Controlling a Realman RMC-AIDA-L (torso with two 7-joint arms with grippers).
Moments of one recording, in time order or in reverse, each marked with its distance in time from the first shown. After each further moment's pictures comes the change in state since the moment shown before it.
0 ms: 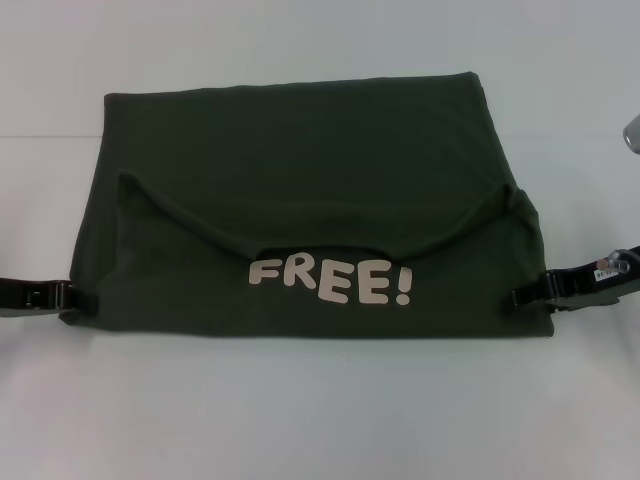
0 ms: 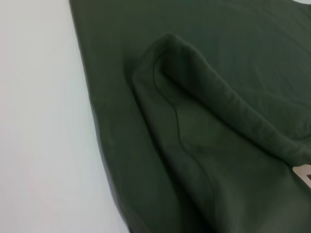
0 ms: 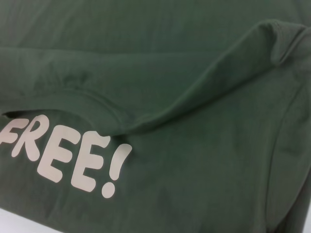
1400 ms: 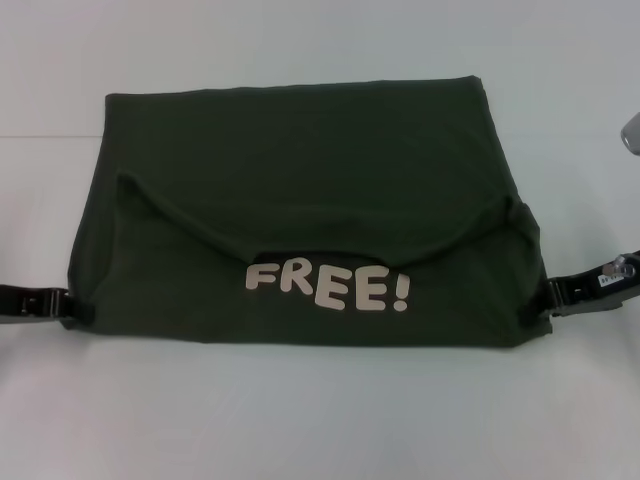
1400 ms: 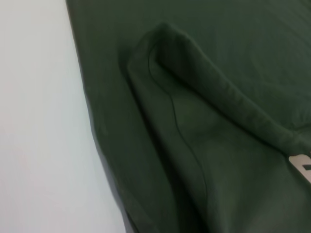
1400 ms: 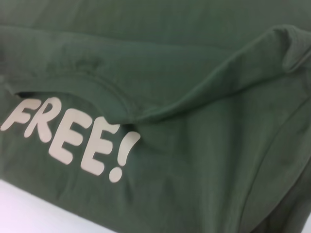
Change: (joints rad) left arm -0.003 0.011 0.001 0.003 0.024 0.041 0.000; right arm 0.006 -0.015 -0.020 -0.011 0.006 -0.073 -0.024
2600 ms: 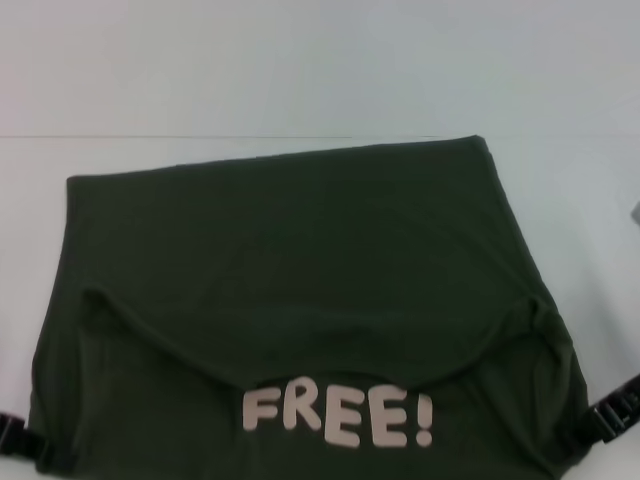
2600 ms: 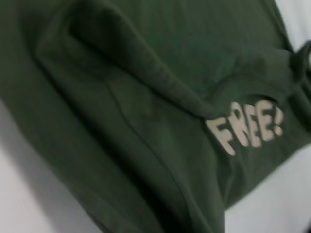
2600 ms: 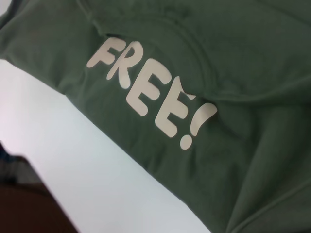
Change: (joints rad) left arm 0.050 0.048 -0.054 0.056 0.102 0.572 0.036; right arm -0.033 -0.024 -0.024 -0.001 -0.007 -0.421 -0.243
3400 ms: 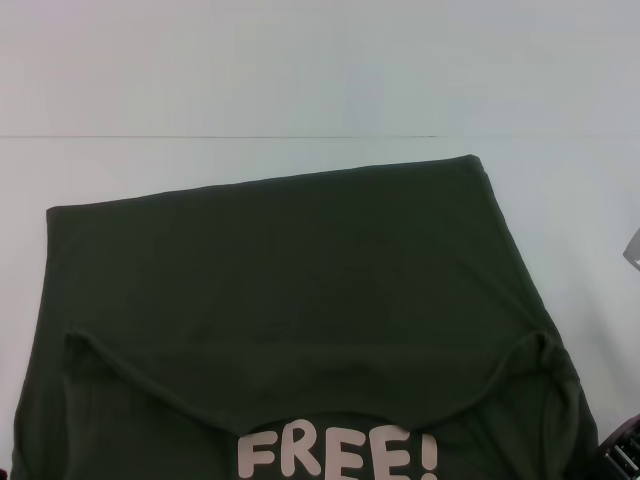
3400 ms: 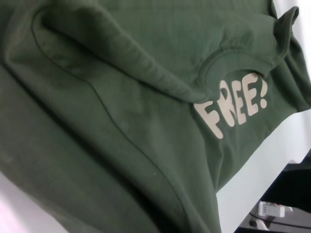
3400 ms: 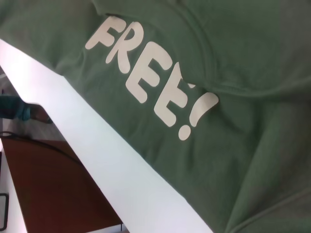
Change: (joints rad) left arm 0.014 -0.005 -0.008 -0.002 0.071 0.105 0.042; right arm -0.017 0.010 -0.066 0.008 -0.003 -0.047 -0.031
